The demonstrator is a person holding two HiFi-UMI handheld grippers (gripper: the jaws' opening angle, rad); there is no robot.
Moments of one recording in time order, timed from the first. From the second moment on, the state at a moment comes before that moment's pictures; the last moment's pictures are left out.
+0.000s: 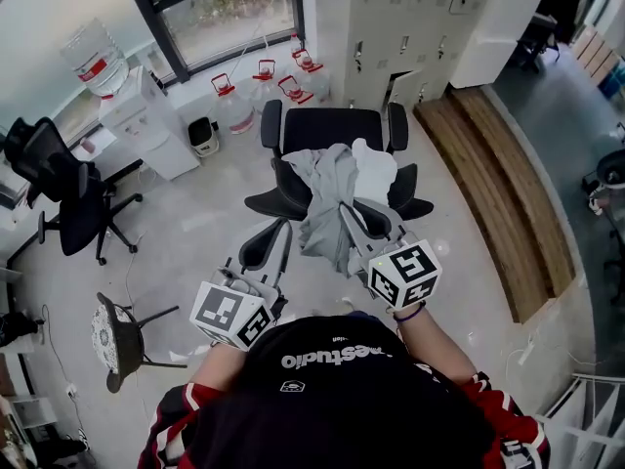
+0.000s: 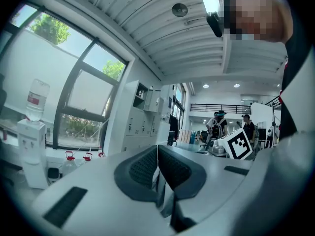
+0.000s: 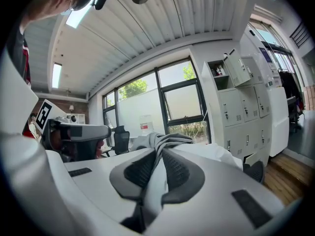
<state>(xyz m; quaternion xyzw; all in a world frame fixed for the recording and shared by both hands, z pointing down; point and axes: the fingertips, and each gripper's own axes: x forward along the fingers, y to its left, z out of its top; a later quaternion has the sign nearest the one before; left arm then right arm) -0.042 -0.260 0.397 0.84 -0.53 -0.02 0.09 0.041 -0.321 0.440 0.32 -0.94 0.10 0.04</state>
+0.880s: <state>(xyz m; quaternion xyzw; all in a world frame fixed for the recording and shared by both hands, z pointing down) -0.139 -0.211 0.388 0.75 -0.66 -0.04 0.10 -0.055 -0.323 0.412 0.21 -0.97 0.07 0.05</state>
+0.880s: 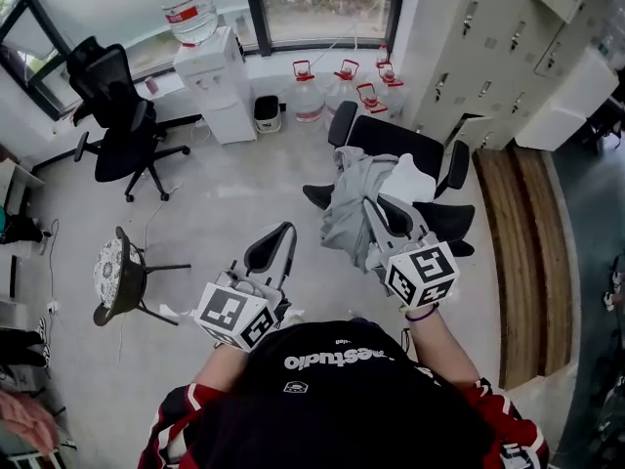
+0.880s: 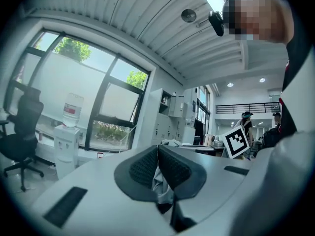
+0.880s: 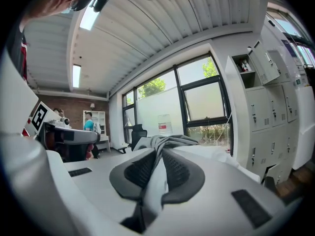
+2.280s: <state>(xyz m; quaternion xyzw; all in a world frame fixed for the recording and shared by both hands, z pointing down) -0.295 -0.074 0.402 0.69 -0.72 -0.06 0.08 -0.237 -0.175 0.398 0.09 -0.99 0.06 0.02</state>
